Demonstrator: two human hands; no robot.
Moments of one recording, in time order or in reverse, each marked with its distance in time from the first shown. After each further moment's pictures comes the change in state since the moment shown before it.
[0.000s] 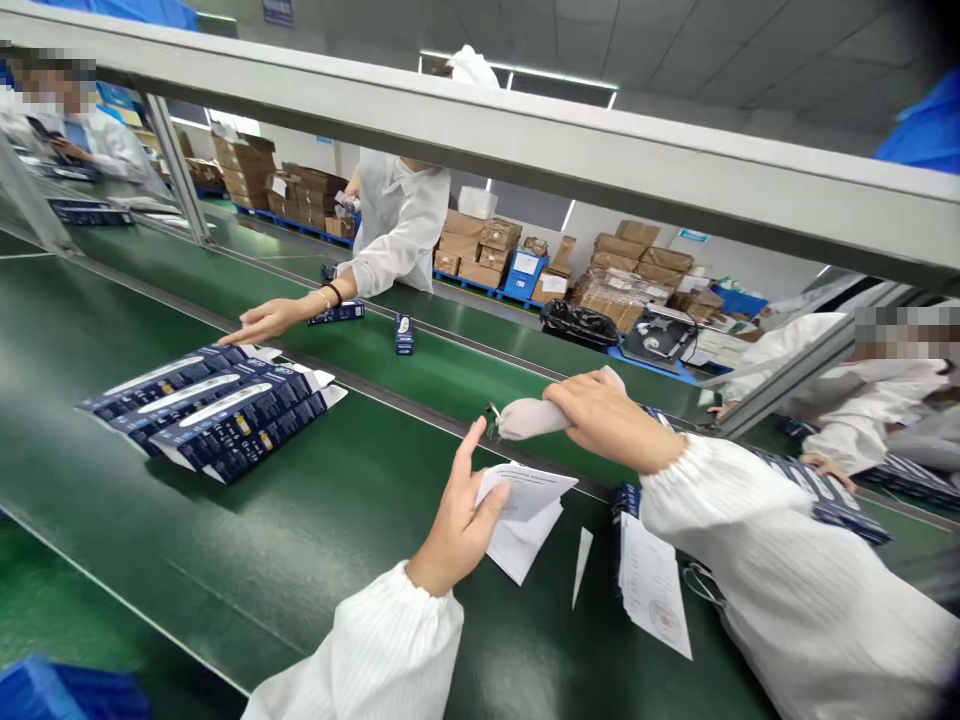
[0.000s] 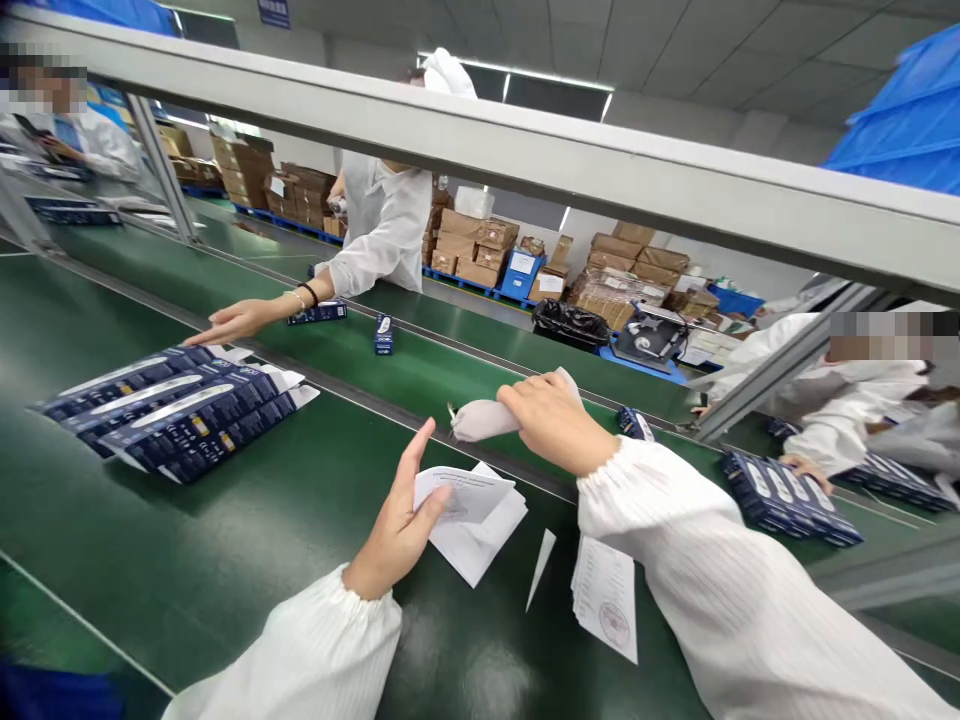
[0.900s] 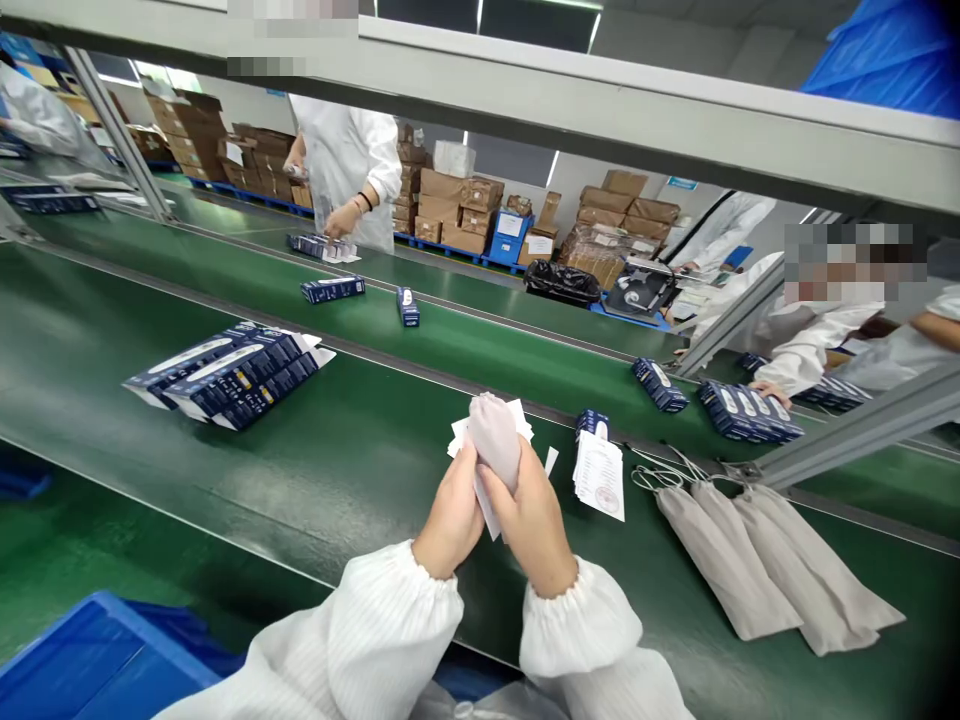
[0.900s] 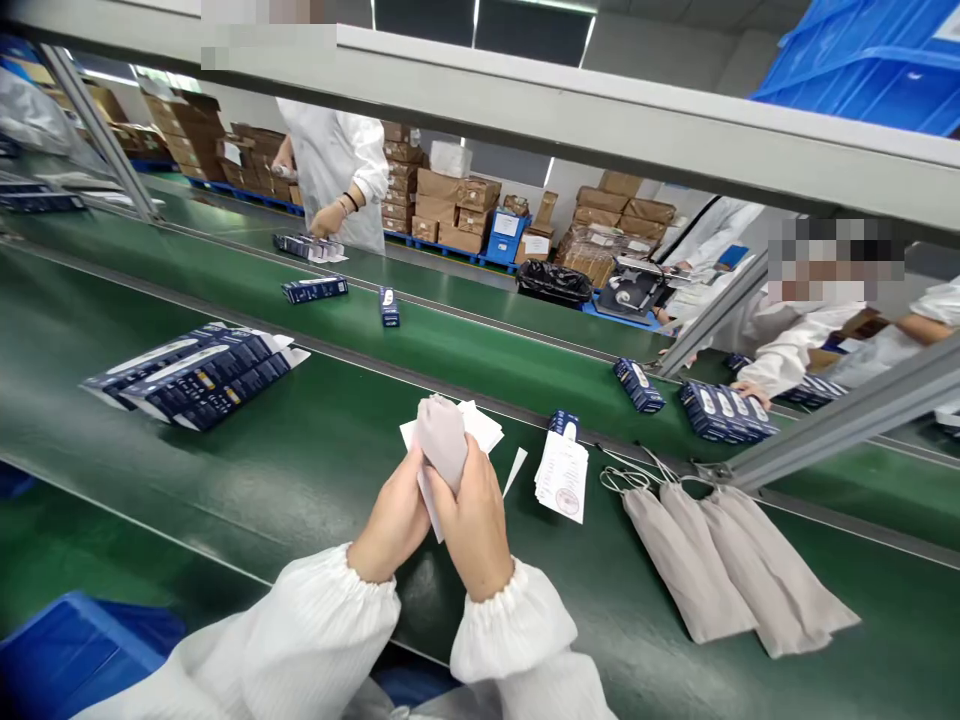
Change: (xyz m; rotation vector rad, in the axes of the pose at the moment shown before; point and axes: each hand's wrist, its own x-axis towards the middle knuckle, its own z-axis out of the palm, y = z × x) left_hand -0.072 -0.005 0.044 -0.547 0.079 -0.503; right_hand -0.111 -0.180 0.043 1.099 0.398 0.680
